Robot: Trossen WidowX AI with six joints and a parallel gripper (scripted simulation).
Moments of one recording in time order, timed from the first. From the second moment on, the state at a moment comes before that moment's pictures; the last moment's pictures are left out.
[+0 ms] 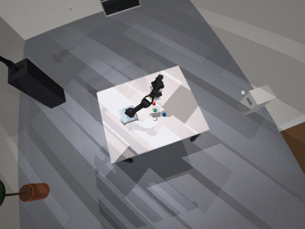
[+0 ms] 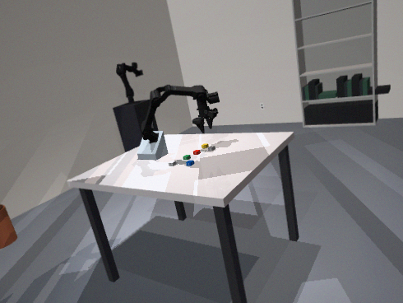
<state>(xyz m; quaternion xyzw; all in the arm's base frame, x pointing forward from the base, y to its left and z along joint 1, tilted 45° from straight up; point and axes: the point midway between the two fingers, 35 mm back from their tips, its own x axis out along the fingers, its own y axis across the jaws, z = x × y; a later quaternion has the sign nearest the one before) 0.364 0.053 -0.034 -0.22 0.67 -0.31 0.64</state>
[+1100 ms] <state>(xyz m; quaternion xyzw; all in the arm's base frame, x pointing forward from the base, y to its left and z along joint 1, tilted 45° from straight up) 0.353 -0.106 0.120 -0.22 0.66 -0.32 0.64</state>
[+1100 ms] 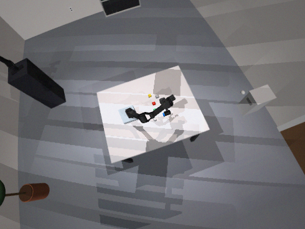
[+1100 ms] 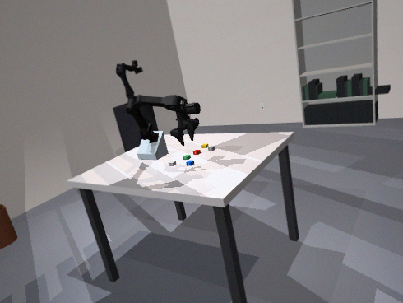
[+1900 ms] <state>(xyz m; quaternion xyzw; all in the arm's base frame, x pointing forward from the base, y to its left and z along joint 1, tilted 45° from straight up) 0.276 -0.074 0.038 -0.22 0.66 -0.31 0.65</state>
